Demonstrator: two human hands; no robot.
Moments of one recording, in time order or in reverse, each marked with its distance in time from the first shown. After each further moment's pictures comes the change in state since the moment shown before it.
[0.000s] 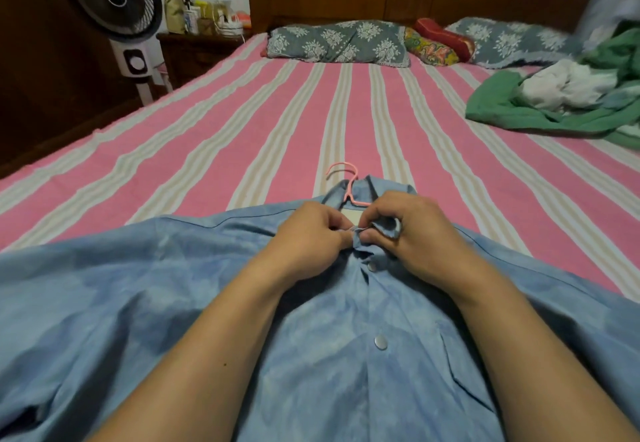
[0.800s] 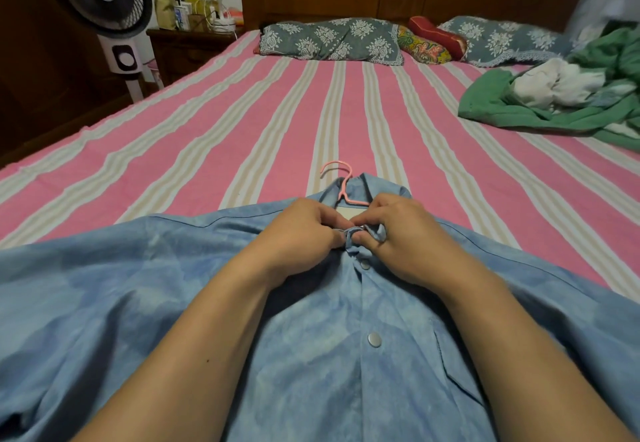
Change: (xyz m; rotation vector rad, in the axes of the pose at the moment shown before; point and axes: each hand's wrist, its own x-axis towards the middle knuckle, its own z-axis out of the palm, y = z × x) left_hand -0.007 0.006 -0.011 -0.121 -0.085 -0.016; right_hand 0.000 -0.003 0.005 -0.209 -0.104 0.083
